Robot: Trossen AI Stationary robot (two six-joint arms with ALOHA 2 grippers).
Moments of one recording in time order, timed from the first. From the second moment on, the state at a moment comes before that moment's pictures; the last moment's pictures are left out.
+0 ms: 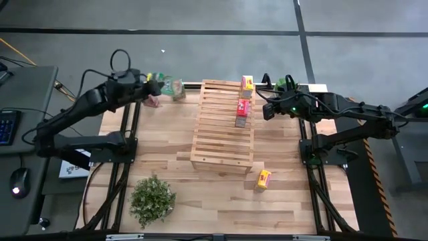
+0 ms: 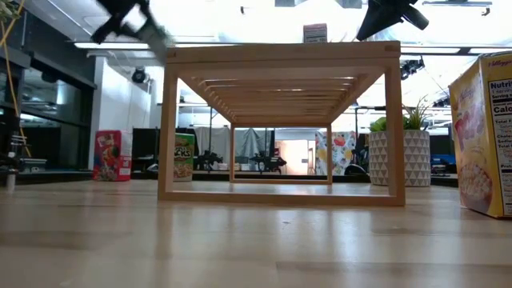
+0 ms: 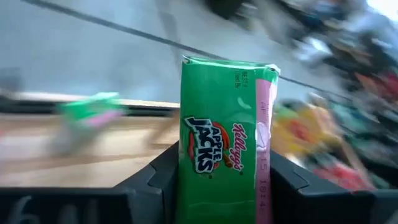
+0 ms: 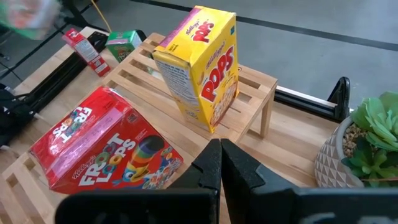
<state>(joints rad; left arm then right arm) 0.49 0.84 1.06 -0.65 -0.27 -0.86 -0.10 1.06 1.23 -0.94 0.56 0.76</state>
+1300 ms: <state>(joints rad) 0.08 1.60 1.80 -0.76 0.20 0.06 -0.10 1.06 1.23 -0.94 0.59 0.81</state>
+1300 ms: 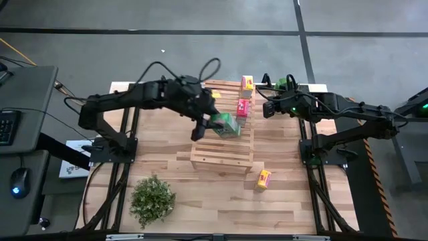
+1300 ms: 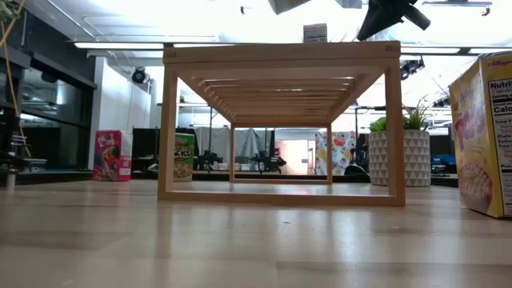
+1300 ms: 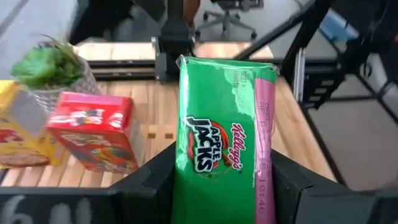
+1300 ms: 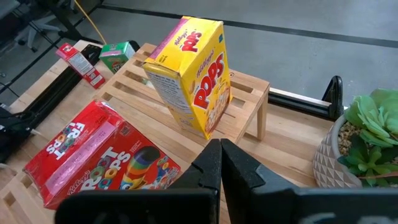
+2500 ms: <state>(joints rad) 0.02 1.81 1.80 -0.67 0.14 0.13 -0.10 1.06 1.23 -0.93 0.61 0.81</state>
